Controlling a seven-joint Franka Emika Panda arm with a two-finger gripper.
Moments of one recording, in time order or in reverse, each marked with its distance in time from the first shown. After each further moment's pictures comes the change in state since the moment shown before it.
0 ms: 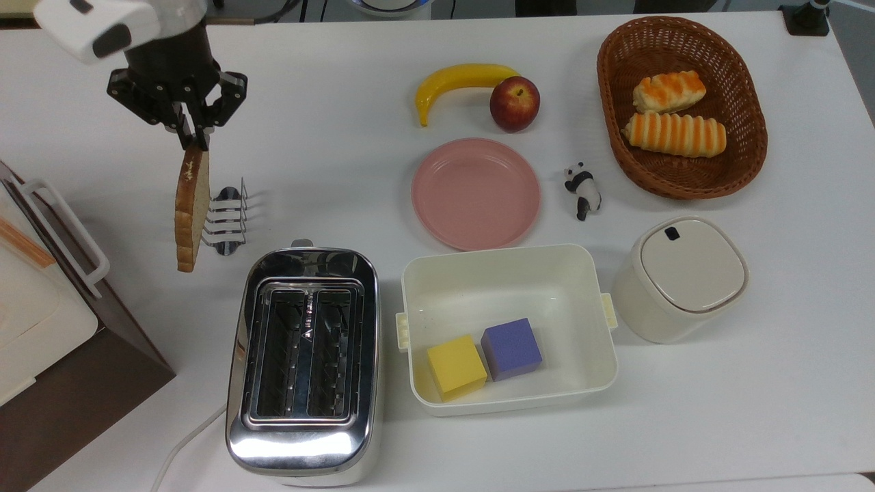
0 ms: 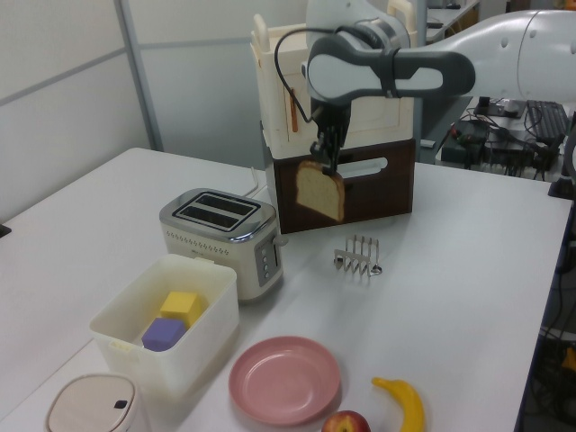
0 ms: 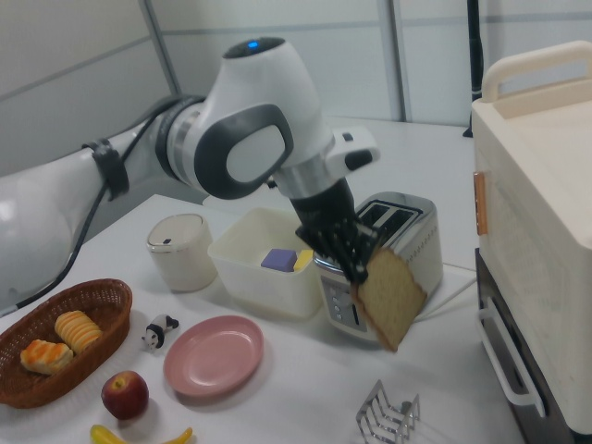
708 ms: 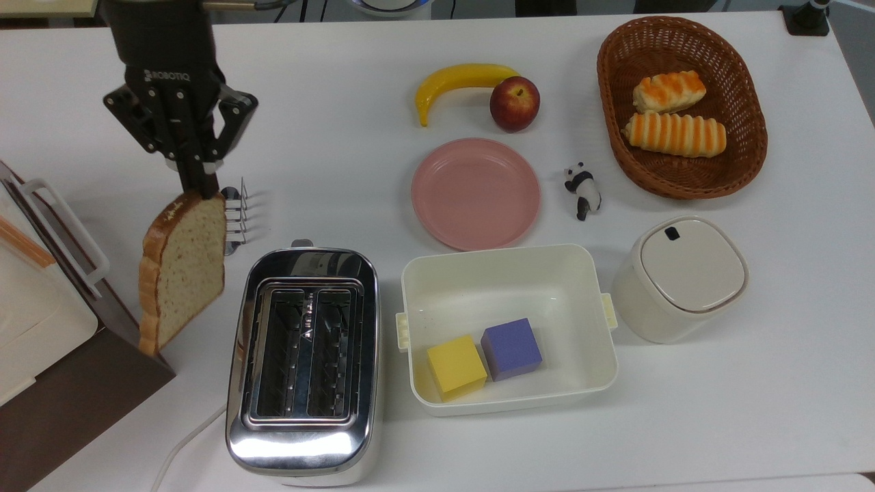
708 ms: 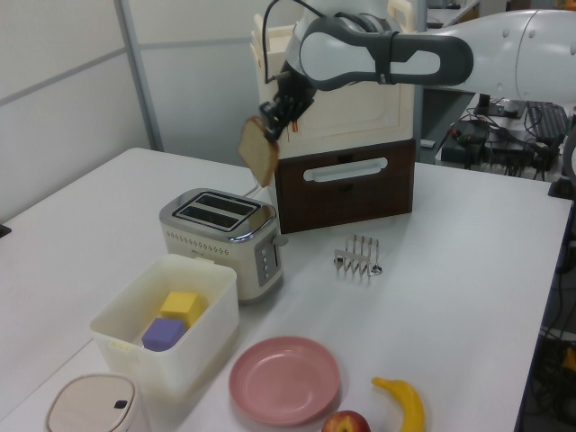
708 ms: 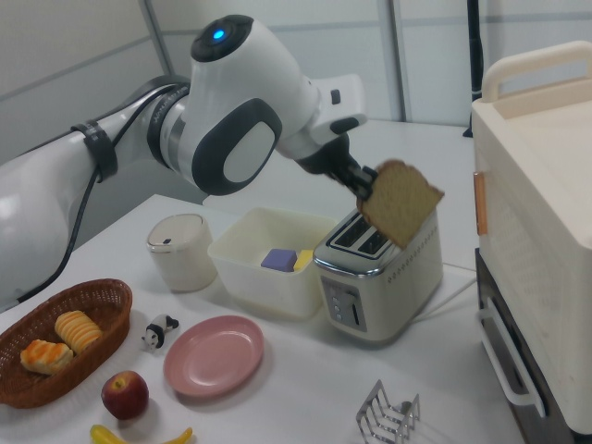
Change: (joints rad) arm 0.027 0.009 0.013 0.018 0.207 0.398 0.250
